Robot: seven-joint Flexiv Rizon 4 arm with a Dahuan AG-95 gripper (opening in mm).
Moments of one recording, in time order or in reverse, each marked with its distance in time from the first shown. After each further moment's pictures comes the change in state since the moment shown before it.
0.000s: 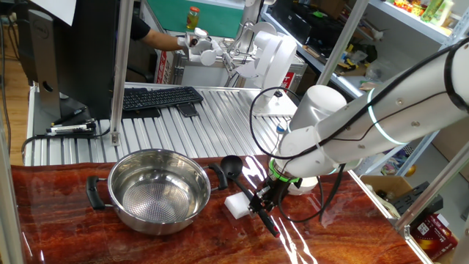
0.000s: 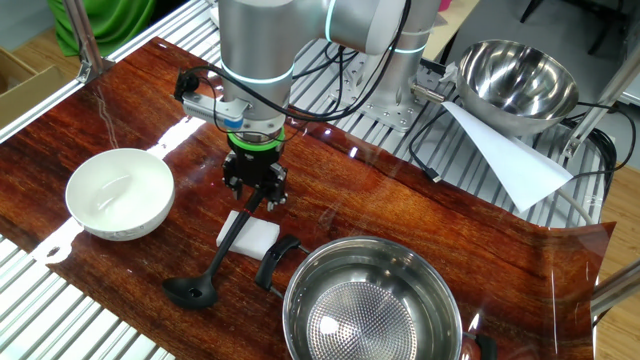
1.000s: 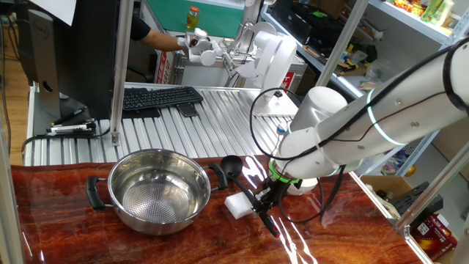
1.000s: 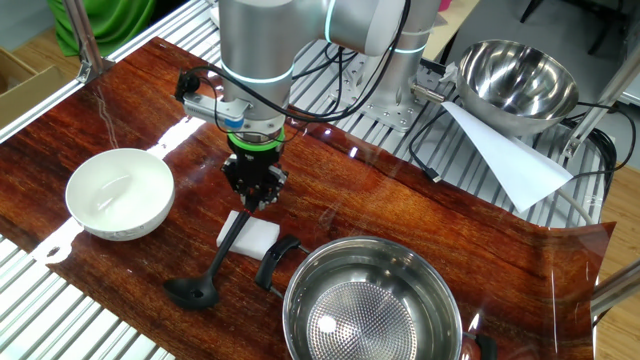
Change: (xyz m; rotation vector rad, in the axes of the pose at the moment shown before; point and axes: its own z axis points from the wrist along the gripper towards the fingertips) arm 0.000 0.000 0.003 -0.002 -0.011 -0.010
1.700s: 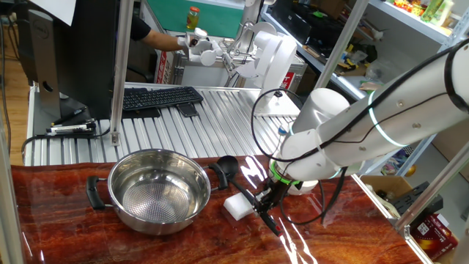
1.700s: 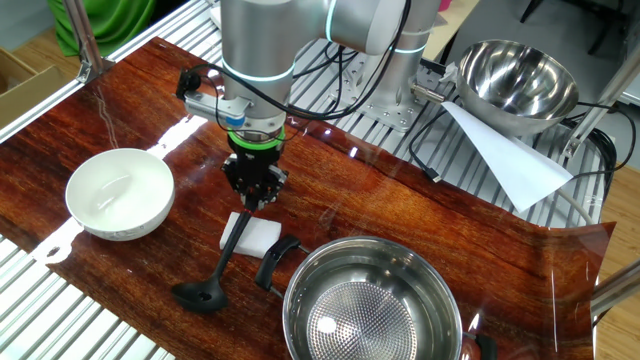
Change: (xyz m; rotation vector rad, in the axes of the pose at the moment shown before) arm 0.000 0.000 -0.002 -0.014 -0.024 0.005
